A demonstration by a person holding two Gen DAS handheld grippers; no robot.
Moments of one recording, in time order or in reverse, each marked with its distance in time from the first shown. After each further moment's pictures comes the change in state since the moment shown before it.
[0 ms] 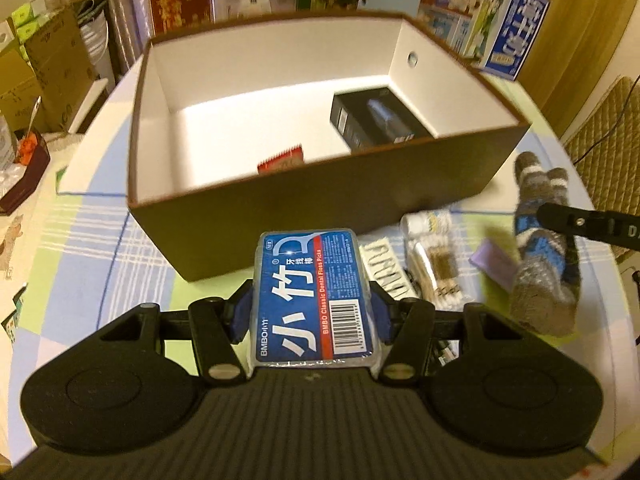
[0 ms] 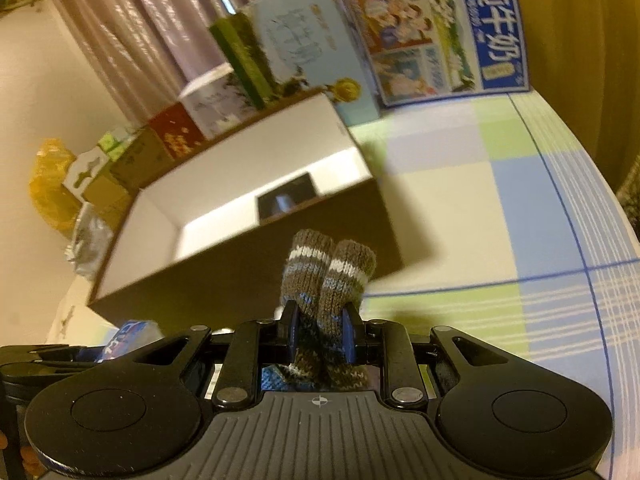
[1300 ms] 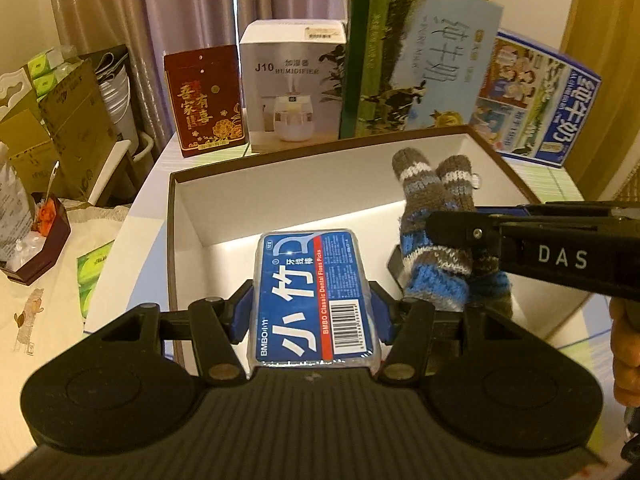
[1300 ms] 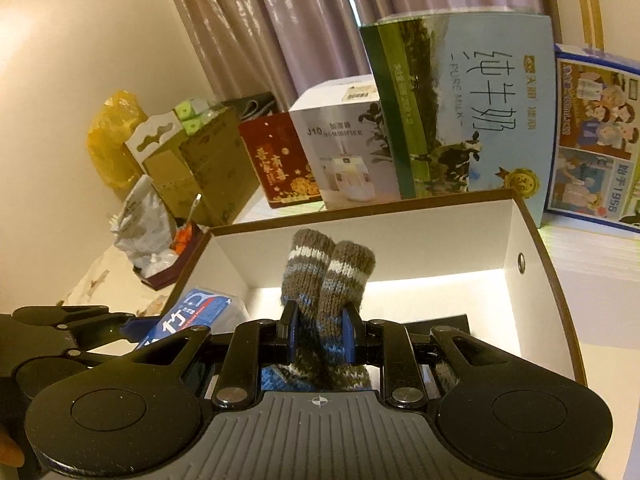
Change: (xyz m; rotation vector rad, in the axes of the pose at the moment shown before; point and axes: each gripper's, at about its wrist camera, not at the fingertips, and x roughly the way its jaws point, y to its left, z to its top) left arm 0.035 0.039 0.128 0.007 -0.138 0.083; right arm 0.135 0.104 0.116 -0.268 0.027 0.160
